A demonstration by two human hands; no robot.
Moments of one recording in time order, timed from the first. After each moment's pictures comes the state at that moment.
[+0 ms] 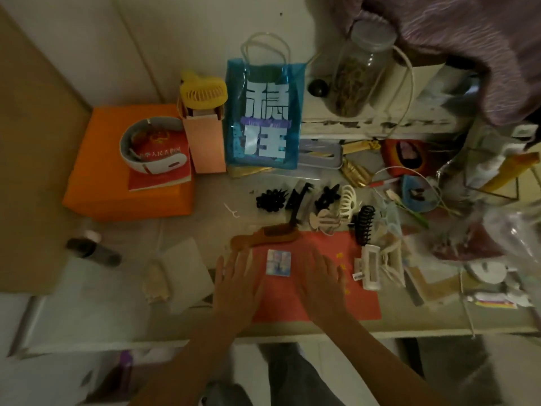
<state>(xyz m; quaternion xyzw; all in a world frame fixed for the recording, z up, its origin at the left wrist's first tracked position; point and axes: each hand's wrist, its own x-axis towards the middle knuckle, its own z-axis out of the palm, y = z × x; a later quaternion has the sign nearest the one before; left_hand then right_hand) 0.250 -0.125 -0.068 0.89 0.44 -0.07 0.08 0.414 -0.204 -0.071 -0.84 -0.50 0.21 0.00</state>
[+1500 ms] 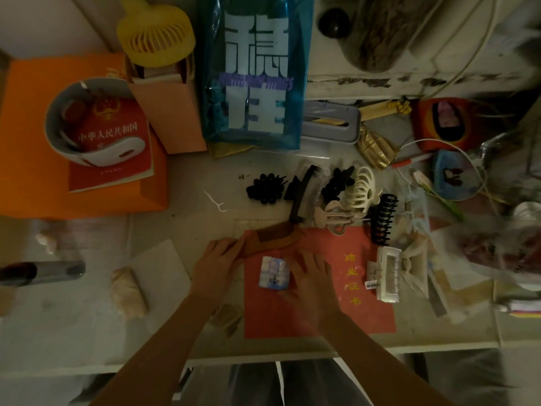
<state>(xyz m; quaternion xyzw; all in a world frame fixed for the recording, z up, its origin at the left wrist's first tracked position) 0.263 -0.038 -0.132 0.89 0.40 0.07 0.19 0.437 -0.159 -0.131 -0.77 -0.58 0.25 0.07</state>
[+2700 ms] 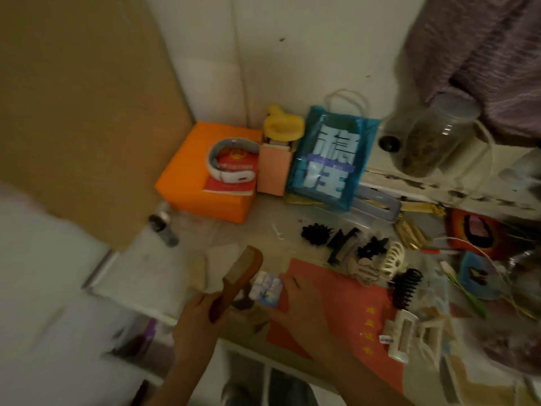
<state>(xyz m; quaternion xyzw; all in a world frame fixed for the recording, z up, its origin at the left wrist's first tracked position) 0.171 -0.165 -0.047 0.60 0.75 0.16 0.24 0.378 -0.171 -0.021 -0.68 -0.69 0.21 0.09</state>
